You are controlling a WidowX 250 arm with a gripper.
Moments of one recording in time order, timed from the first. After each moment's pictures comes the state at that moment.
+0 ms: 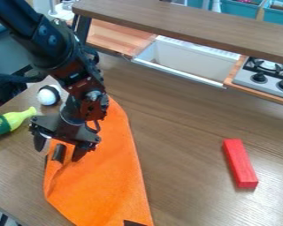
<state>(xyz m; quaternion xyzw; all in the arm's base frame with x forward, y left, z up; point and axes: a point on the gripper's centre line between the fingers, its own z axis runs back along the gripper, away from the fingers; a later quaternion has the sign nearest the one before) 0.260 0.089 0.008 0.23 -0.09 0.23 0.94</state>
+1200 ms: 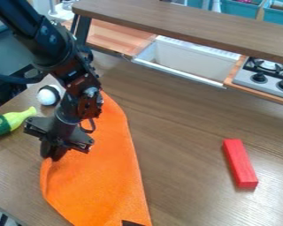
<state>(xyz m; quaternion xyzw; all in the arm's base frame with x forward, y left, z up) 0.254 0.101 -0.002 0.23 -0.04 0.23 0.95</state>
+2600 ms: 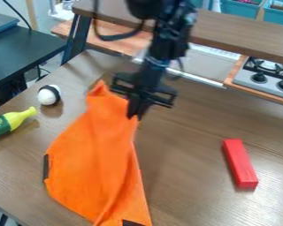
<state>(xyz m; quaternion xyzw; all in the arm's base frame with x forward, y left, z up) 0.351 -0.001 0.054 0.14 0.01 0.25 0.96</state>
